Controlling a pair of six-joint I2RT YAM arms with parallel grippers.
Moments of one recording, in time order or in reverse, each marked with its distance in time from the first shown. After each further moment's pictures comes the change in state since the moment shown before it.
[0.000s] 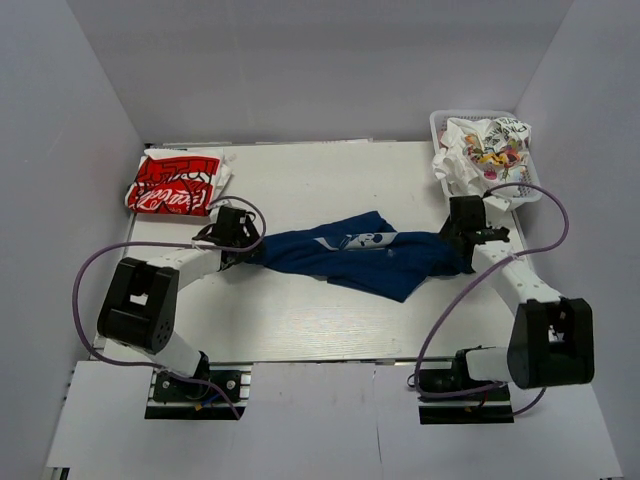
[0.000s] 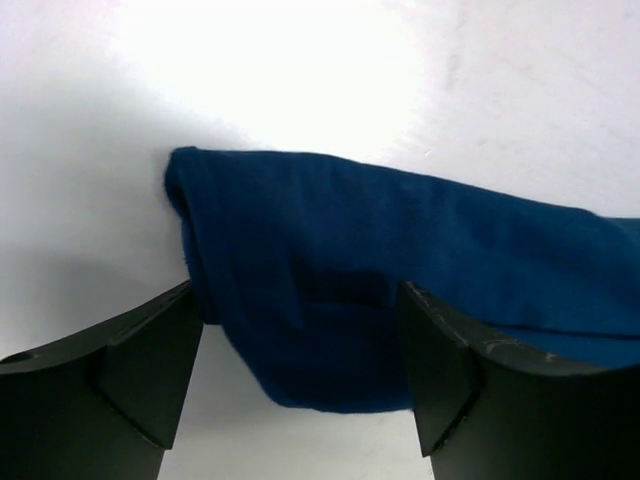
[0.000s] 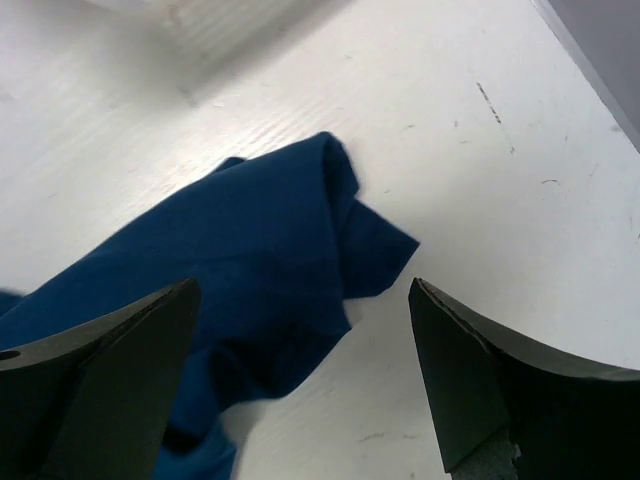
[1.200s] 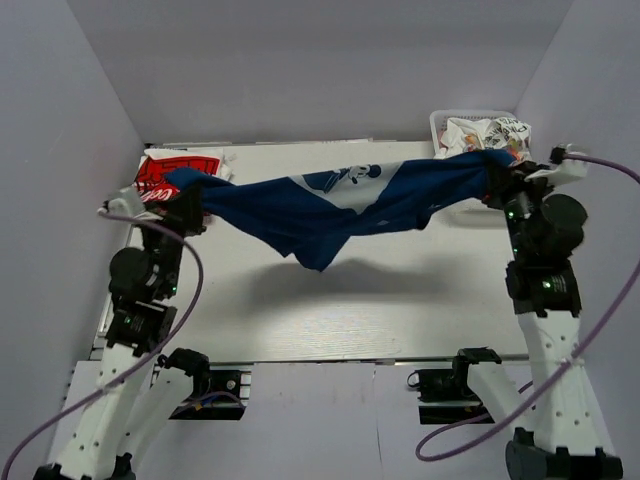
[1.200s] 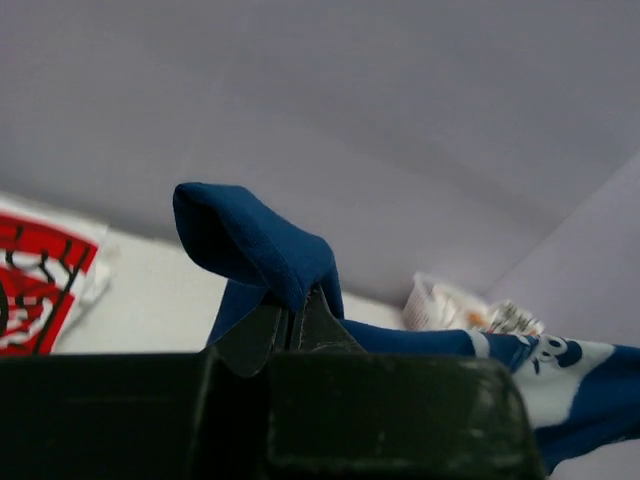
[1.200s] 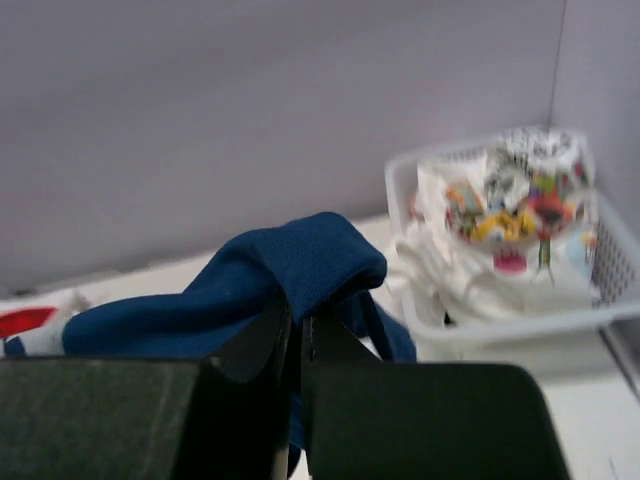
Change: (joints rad) left arm -0.016 -0.949 0.024 0.218 -0.027 0.193; right arm -0.125 -0.484 0.212 0.241 -0.521 -0.249
